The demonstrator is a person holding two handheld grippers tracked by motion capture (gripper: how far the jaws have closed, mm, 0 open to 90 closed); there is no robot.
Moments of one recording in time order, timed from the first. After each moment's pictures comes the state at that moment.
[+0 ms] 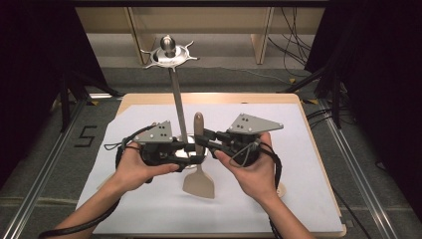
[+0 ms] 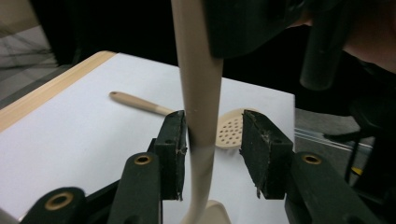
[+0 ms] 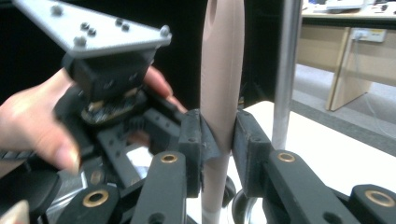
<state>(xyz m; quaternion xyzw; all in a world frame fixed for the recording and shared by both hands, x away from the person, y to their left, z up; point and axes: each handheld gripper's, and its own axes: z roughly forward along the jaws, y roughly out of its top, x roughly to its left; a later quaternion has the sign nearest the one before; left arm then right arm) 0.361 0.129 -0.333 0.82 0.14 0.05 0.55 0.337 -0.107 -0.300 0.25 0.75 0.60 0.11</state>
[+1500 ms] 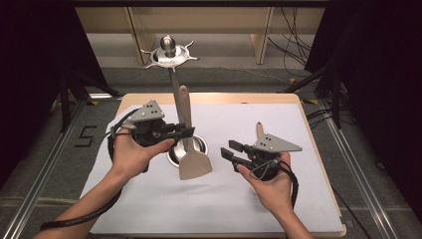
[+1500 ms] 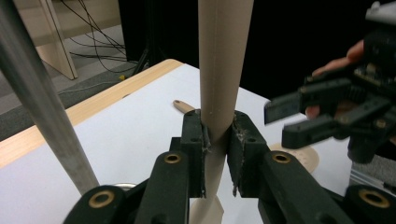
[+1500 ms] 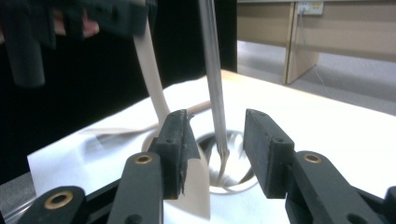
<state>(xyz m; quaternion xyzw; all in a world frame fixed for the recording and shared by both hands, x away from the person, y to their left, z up) 0.375 0.136 -0.293 0.78 0.26 0.15 0.54 0.335 -0.158 -0.361 0.33 0.74 0.57 0.15</state>
